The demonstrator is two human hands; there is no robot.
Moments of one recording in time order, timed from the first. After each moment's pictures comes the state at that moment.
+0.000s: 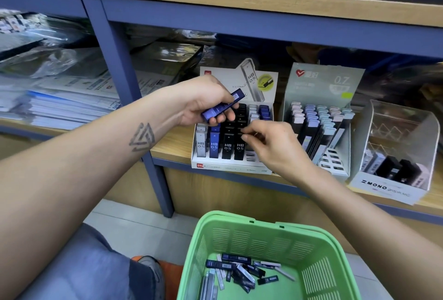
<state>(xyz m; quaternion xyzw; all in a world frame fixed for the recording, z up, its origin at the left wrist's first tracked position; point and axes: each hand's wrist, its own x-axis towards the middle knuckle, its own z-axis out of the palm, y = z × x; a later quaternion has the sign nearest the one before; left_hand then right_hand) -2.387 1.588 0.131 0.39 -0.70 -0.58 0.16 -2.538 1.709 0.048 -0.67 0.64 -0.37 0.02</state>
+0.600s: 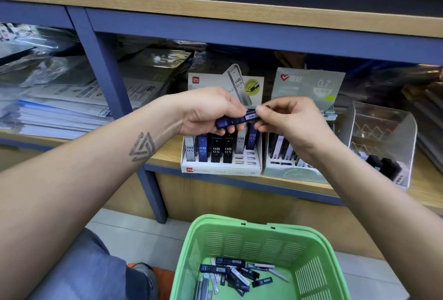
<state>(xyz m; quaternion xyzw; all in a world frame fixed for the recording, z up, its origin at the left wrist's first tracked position) -2.402 1.608 0.133 0.30 -0.73 -0.60 0.08 -2.562 1.728 0.105 -0.47 0.58 -0.59 0.32</state>
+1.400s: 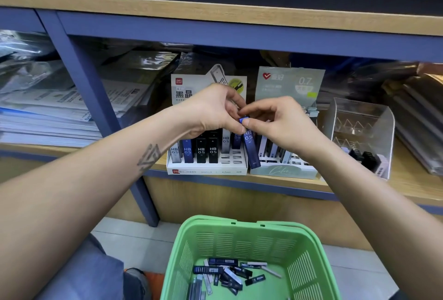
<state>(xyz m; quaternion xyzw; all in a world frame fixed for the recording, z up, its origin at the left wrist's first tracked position) -2.430 1.629 0.126 0.29 -0.80 -0.49 0.18 -2.574 1.744 0.113 -0.58 0.67 -0.43 0.17</state>
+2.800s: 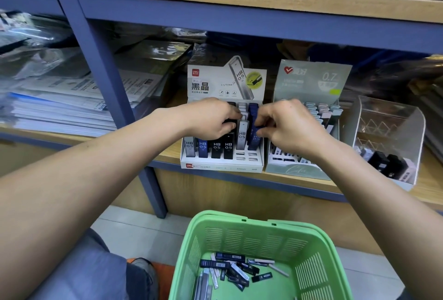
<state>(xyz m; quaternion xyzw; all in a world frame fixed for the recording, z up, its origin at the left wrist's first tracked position) -2.409 1.581 0.098 0.19 -0.98 -0.01 -0.01 -2.571 1.716 0.097 -0.65 0.73 -0.20 0.01</state>
